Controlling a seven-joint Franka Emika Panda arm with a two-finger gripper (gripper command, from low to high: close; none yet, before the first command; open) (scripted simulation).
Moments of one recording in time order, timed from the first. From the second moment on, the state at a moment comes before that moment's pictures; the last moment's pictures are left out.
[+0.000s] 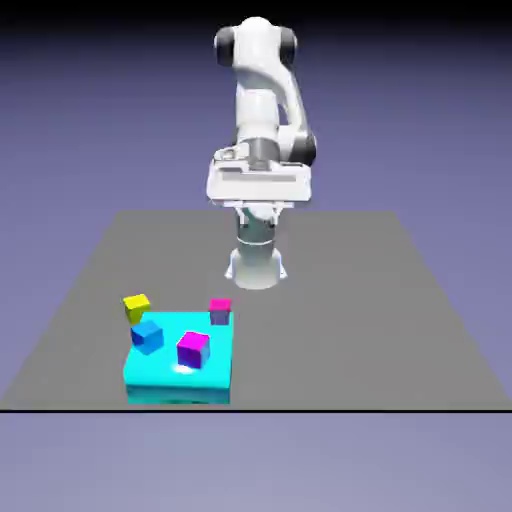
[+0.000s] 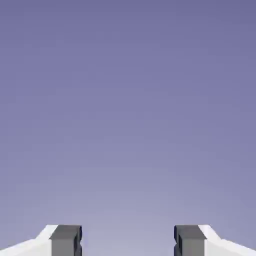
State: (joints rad) arm -0.02 -0.53 -0.02 -2.78 0.01 2.99 0.74
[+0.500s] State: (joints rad) arm -0.38 0.02 -0.21 -2.45 0.11 2.38 0.72
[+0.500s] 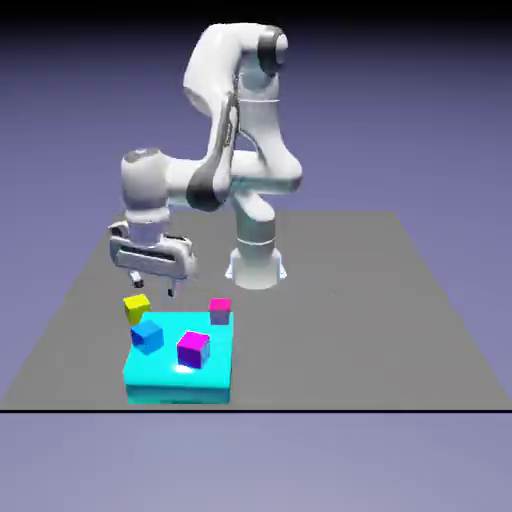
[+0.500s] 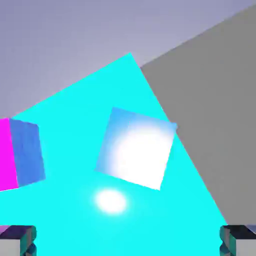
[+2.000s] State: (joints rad) arm -0.22 0.41 -0.20 -1.88 0.47 1.71 1.24
